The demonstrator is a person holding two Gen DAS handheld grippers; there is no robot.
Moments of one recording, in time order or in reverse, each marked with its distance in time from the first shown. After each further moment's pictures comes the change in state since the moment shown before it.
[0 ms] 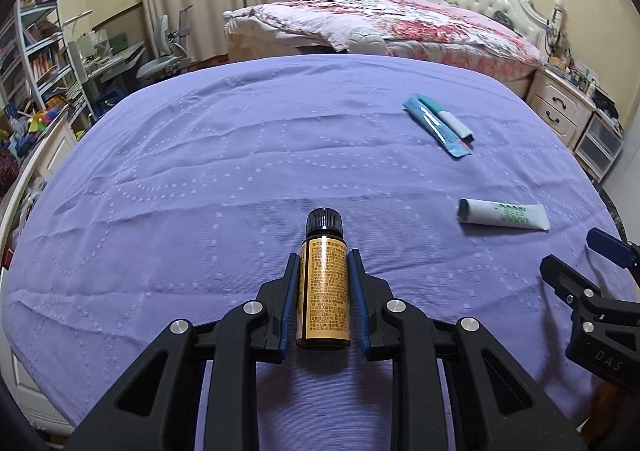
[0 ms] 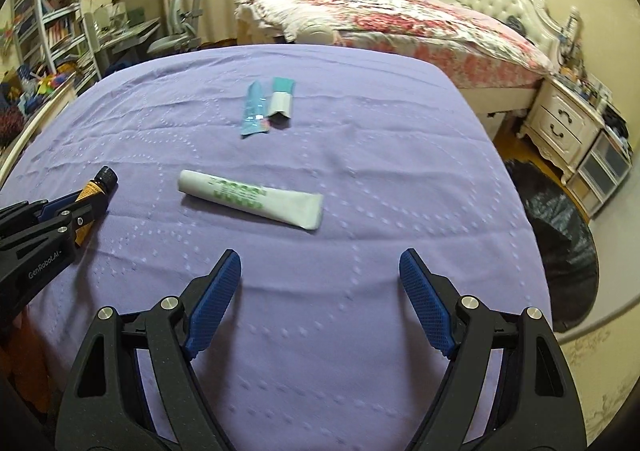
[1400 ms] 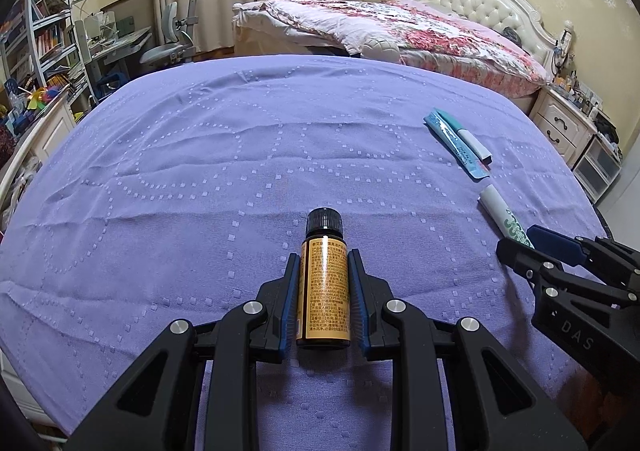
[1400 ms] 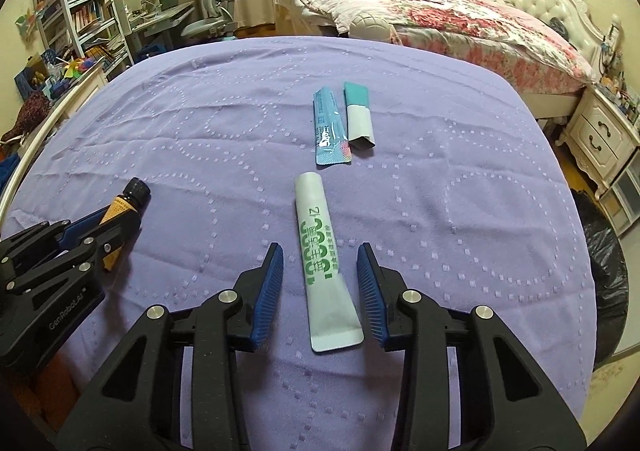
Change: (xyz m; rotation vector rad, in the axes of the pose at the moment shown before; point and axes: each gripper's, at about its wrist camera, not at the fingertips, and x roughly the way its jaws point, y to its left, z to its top) left arm 0.007 0.015 0.006 -0.066 0.000 -0.037; right arm 0.025 0.033 0.031 -0.049 0.052 0.117
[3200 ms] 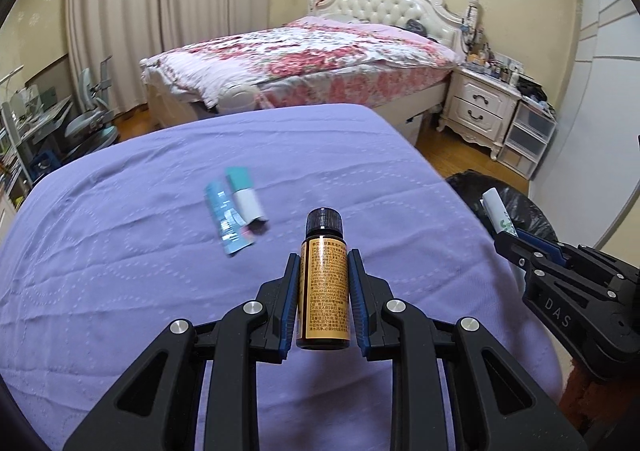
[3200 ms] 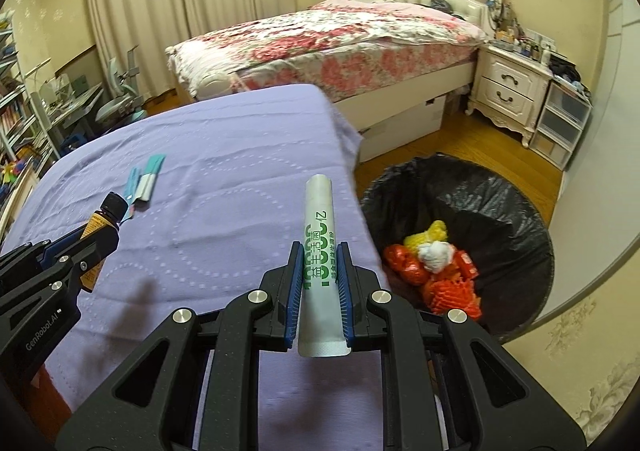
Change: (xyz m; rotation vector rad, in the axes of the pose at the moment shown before) left arm -0.013 -0.170 0.031 0.247 -0.100 -0.194; right arm -0.063 -0.170 -0.034 0.321 -0.153 -0.212
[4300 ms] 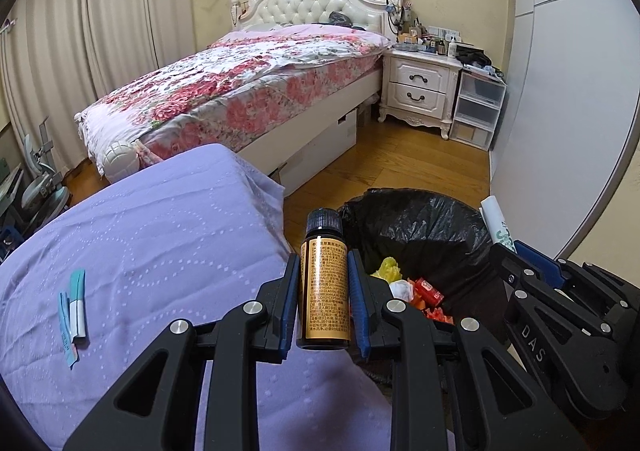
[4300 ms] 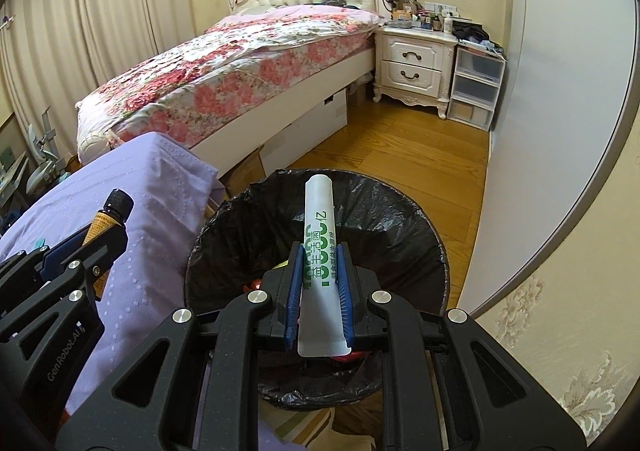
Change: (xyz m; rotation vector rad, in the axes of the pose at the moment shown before) left arm 0.074 -0.155 0.053 0.204 -0.013 -0.103; right arm 0.021 -0.136 0.016 0.241 -0.035 -0.228
